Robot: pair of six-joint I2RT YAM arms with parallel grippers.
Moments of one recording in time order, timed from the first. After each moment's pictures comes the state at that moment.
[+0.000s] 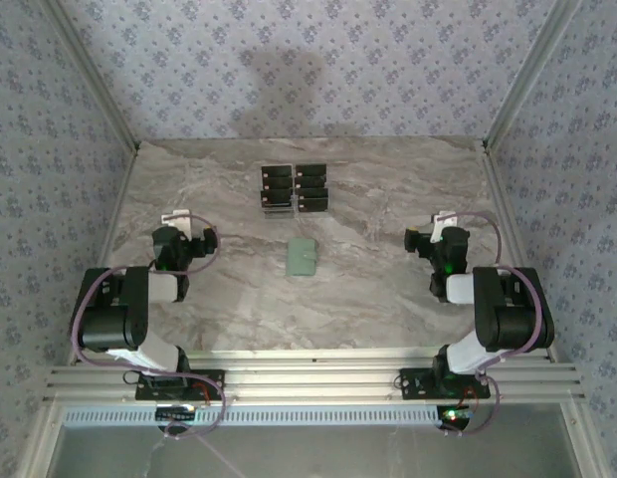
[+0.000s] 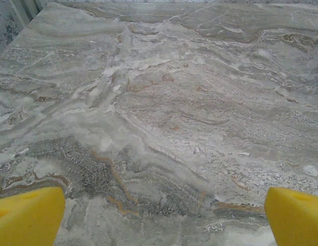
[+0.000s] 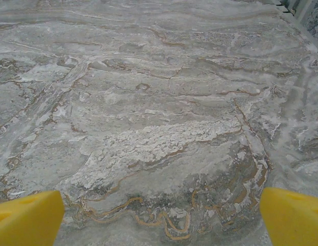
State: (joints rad) left arm 0.01 1.54 0.39 0.75 -0.02 -0.02; right arm -0.03 1.53 0.37 0.73 0.03 -0.01
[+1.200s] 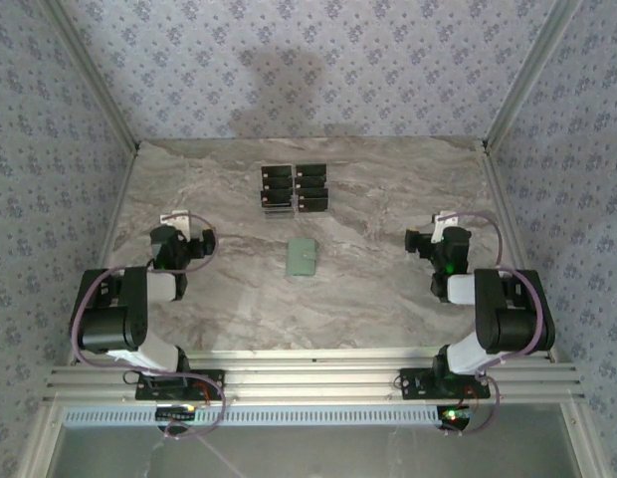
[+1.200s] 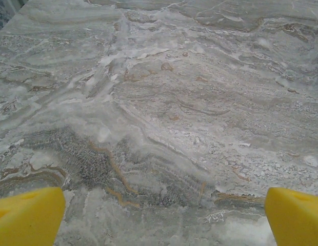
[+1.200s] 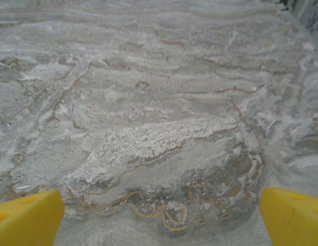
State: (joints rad) left arm 0.03 1.48 0.44 0.58 0.03 -0.02; right arm -0.03 1.41 0.39 0.58 0.03 -0.01
